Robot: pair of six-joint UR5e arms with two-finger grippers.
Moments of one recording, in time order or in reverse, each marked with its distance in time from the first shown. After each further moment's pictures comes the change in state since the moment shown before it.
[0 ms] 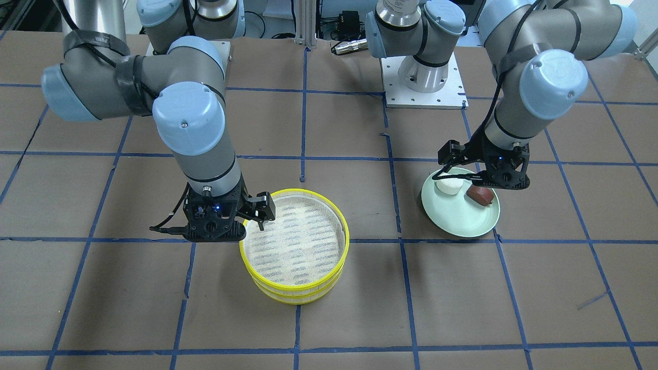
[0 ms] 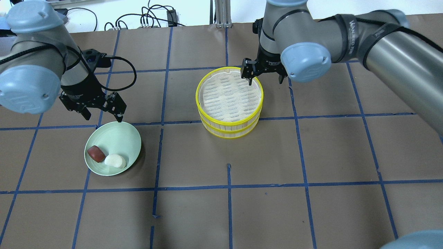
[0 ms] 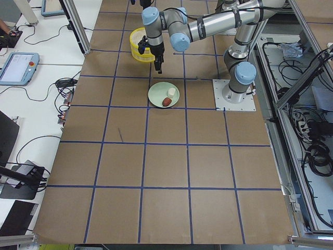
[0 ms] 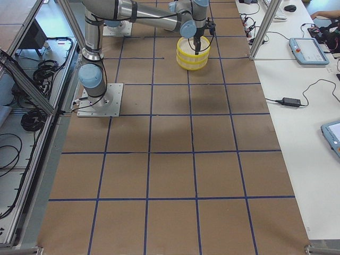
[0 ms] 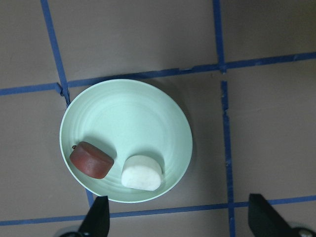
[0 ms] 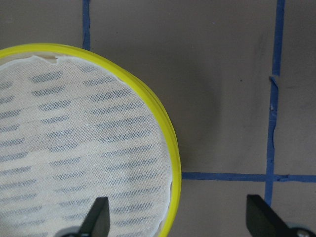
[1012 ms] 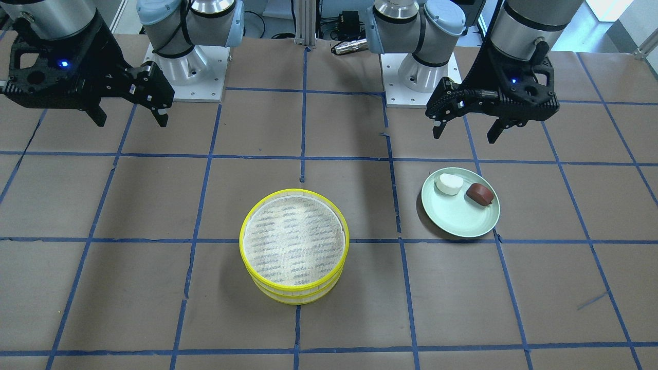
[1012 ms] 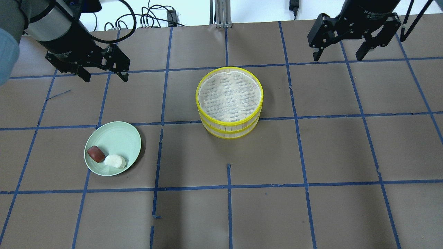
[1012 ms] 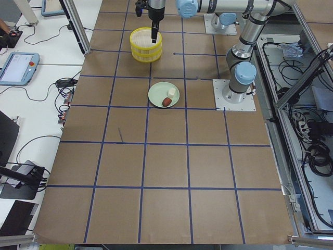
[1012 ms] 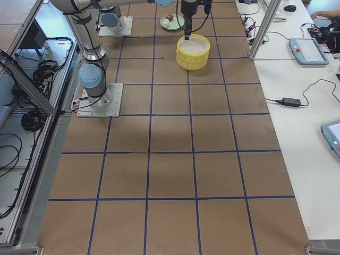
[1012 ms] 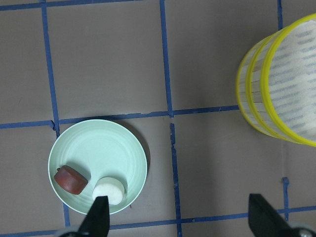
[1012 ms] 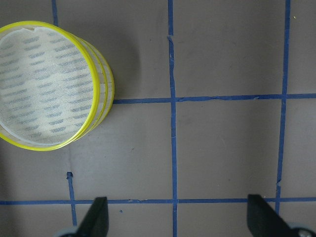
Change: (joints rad) left arm -0.110 0.135 0.262 -0.110 -0.136 -0.130; right arm -0.219 -0.306 -0.209 0.578 0.016 -0.173
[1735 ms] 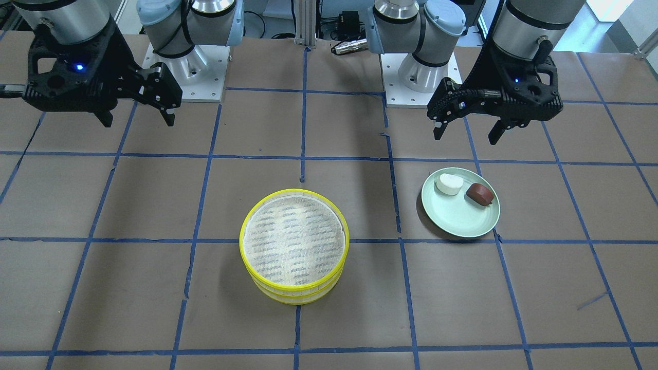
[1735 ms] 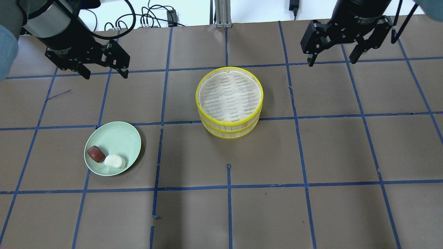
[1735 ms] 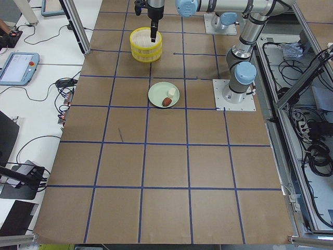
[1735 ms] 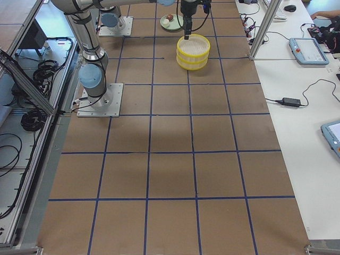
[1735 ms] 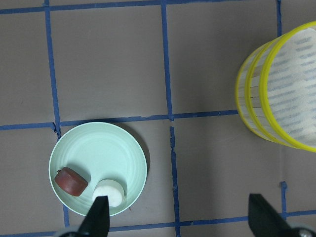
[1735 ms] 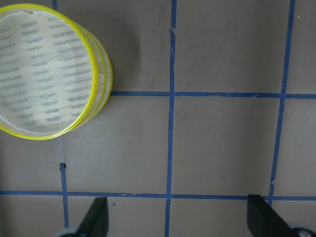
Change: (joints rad) left arm -0.005 -0.007 0.015 0.004 -0.005 -0.010; right arm 0.008 -0.011 0.009 0.015 -0.024 -0.029
